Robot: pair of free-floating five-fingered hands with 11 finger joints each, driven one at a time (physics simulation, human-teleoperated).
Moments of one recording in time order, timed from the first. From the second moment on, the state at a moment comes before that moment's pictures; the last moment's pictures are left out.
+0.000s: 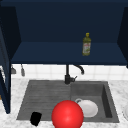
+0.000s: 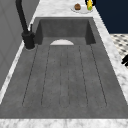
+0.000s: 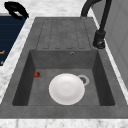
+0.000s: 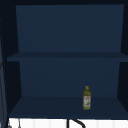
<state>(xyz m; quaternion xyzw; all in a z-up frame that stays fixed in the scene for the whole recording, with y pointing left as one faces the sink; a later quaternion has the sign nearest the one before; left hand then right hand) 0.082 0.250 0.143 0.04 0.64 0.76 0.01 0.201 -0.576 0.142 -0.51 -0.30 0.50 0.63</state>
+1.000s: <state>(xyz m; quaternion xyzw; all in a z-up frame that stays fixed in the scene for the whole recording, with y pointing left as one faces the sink) 0.082 0.250 0.143 0.04 0.64 0.76 0.01 0.202 -0.445 0.257 -0.51 -0.29 0.51 0.63</state>
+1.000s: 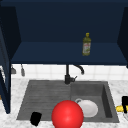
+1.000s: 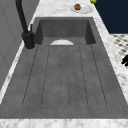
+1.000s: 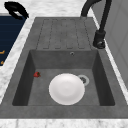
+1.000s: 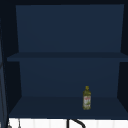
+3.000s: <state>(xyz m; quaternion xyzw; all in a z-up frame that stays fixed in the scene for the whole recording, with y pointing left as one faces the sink) 0.082 0.250 0.143 0.04 0.64 0.76 0.01 0.246 -0.162 0.280 -0.46 -0.38 0.54 0.60</state>
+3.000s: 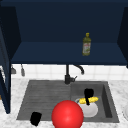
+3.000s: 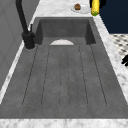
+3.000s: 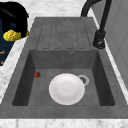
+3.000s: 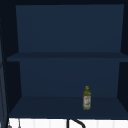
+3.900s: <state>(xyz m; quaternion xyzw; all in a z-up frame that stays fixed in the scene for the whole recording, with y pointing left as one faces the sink) 0.082 0.250 0.143 0.04 0.64 0.76 0.01 0.297 -0.176 0.140 -0.41 -0.43 0.58 0.56</state>
